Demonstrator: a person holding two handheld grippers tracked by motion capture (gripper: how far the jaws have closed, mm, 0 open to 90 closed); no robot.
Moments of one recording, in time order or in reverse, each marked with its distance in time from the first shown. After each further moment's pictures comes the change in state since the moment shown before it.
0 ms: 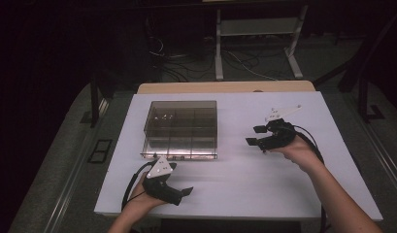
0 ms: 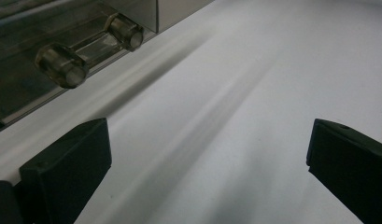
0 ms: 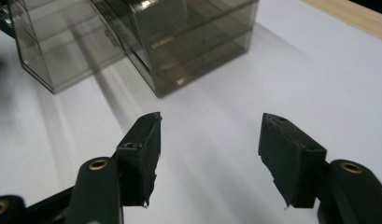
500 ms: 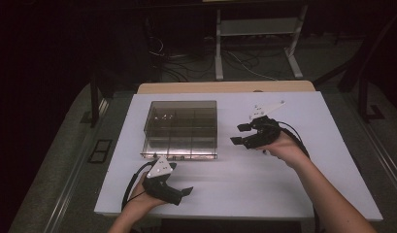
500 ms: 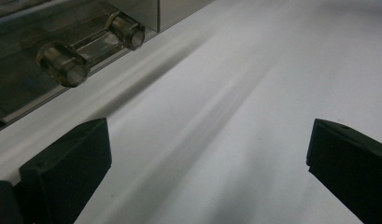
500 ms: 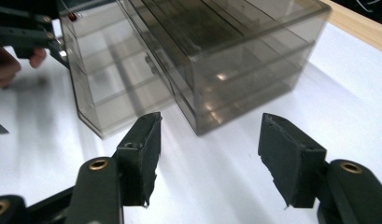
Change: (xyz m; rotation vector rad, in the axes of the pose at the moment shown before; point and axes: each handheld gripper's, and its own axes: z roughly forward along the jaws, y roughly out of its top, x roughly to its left) left arm 0.001 0.000 0.000 0.002 0.000 -0.002; right arm 0.025 0.032 0.020 -0.020 0.095 -0.059
